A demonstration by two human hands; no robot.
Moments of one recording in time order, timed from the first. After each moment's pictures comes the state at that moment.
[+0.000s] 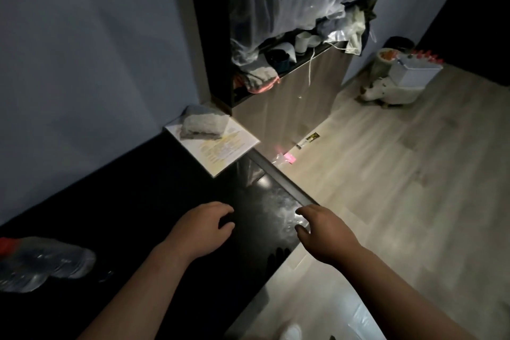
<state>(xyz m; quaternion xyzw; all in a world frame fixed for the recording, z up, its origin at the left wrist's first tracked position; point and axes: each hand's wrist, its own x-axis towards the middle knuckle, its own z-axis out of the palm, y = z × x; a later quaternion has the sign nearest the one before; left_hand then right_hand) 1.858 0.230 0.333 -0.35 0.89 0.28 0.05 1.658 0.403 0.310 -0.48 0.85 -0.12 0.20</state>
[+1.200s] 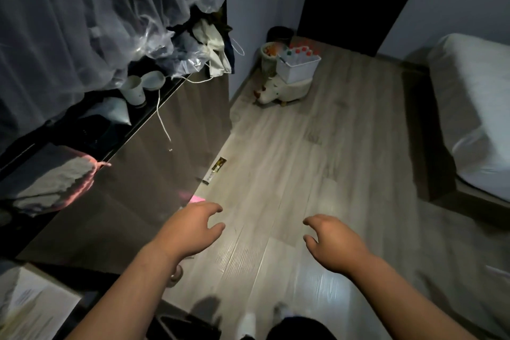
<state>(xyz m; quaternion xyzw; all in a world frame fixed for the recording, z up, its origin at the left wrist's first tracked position) 1.336 0.172 0.294 -0.14 0.96 0.22 0.11 1.221 0.458 0.302 -0.28 0.93 -0.05 0.23</state>
